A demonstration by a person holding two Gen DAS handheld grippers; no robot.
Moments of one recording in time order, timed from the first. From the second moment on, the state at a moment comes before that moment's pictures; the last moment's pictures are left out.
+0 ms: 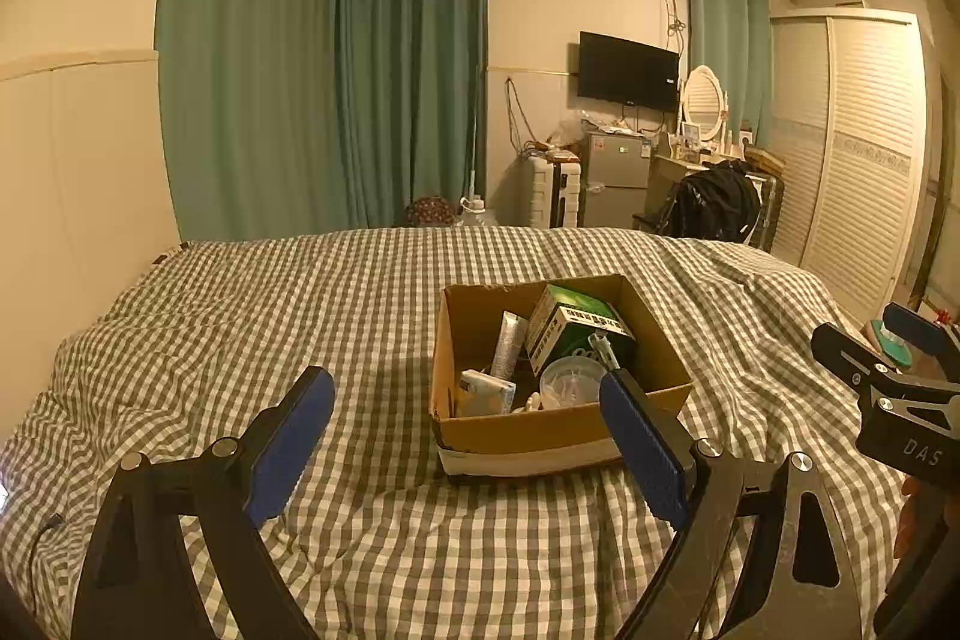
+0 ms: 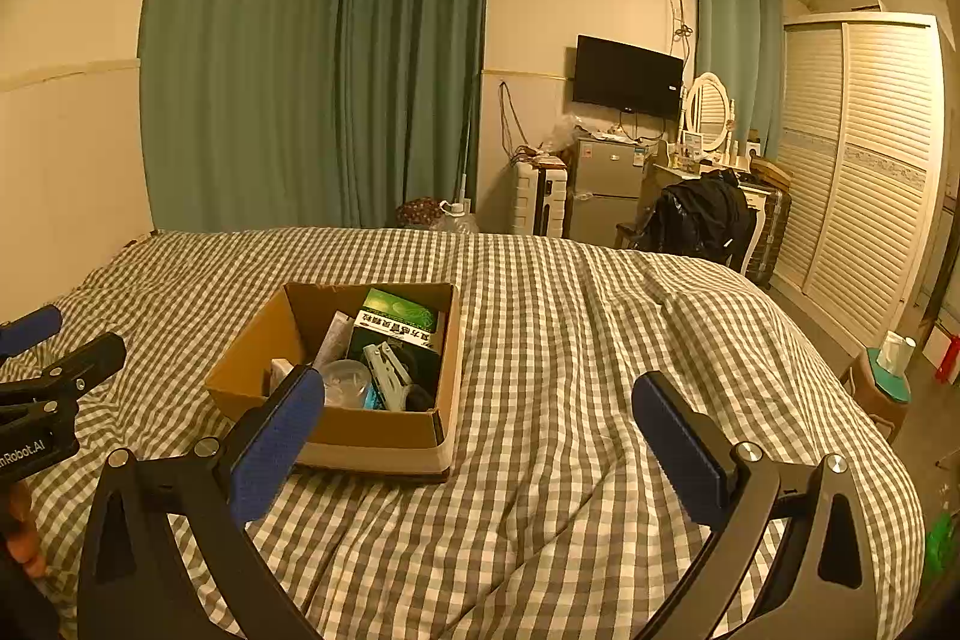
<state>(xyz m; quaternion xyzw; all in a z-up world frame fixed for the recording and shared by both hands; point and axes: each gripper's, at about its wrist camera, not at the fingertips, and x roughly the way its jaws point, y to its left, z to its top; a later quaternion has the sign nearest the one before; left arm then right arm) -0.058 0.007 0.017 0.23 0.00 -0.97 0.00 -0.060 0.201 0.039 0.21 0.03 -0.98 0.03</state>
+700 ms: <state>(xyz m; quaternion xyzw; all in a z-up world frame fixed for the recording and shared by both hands) -0.056 0.009 0.011 0.23 0.00 -0.97 0.00 -0.059 0.196 0.036 0.21 0.04 -0.98 0.04</state>
